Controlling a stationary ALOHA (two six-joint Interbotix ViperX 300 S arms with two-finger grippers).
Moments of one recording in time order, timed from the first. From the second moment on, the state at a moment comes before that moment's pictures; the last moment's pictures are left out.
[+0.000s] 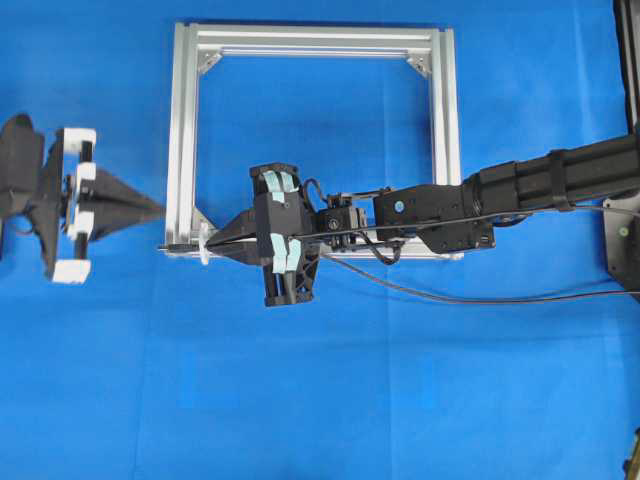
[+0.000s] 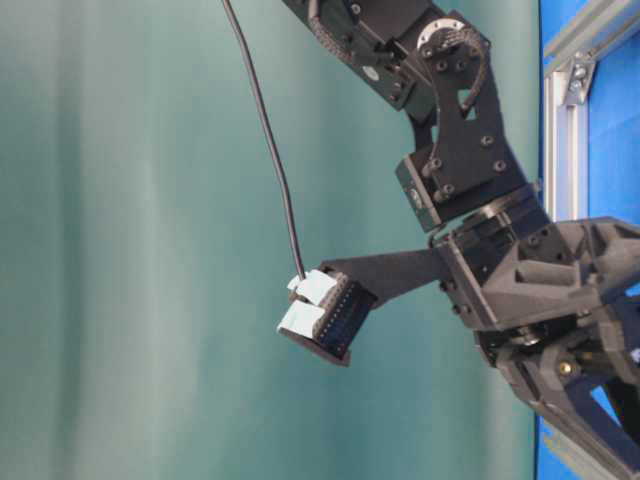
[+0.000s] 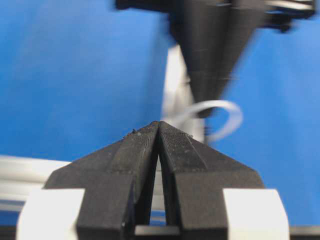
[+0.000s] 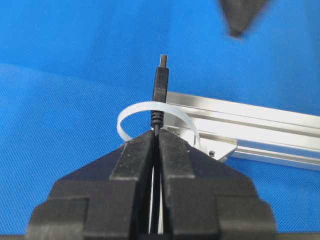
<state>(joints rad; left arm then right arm) -0.08 -0.37 1.37 -0.09 -0.73 -0.03 0.02 0.41 0.37 -0.10 -0.41 0.12</state>
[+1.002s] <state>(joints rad) -0.12 -0.37 1.35 -0.08 -0.71 -0.02 0.02 0.42 0.37 -0.10 -0.41 0.12</state>
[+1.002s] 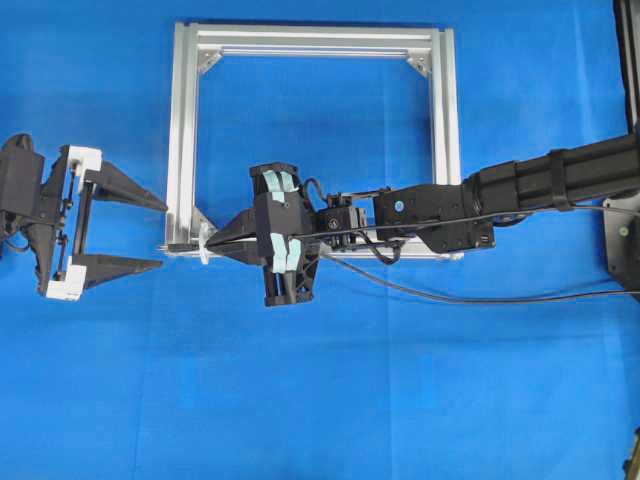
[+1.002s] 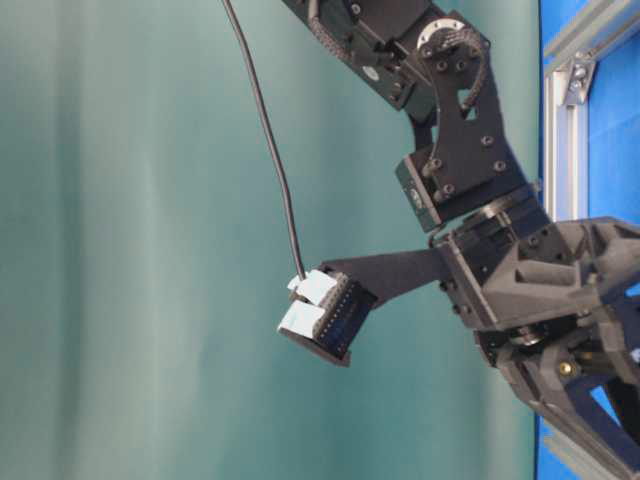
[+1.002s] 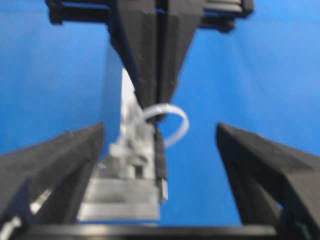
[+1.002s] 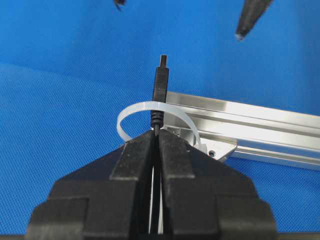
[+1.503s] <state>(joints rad) -0.12 -0.23 1.30 -0.08 -0.67 -0.03 0.02 0.42 0.37 -0.09 -0.41 0.12</state>
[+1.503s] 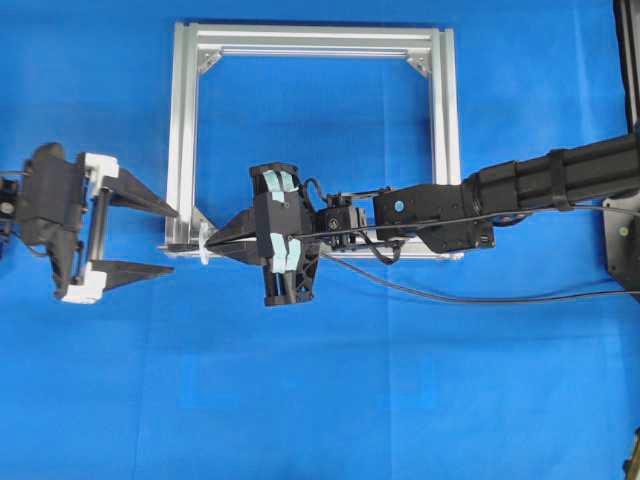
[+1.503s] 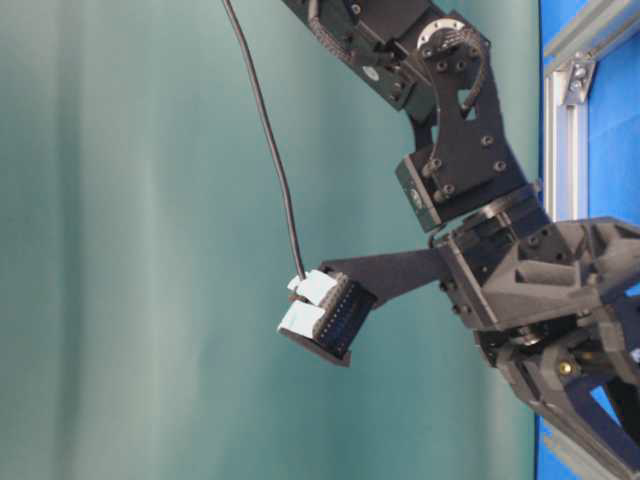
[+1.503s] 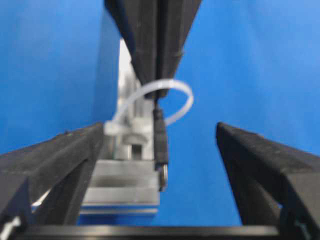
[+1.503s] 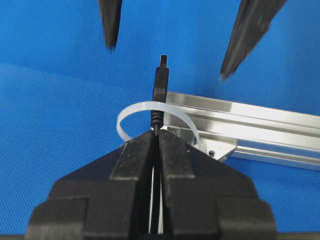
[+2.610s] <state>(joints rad) -0.12 -0.11 1.24 -0.08 -0.67 -0.03 0.02 0.42 0.37 -0.09 -0.41 0.12</state>
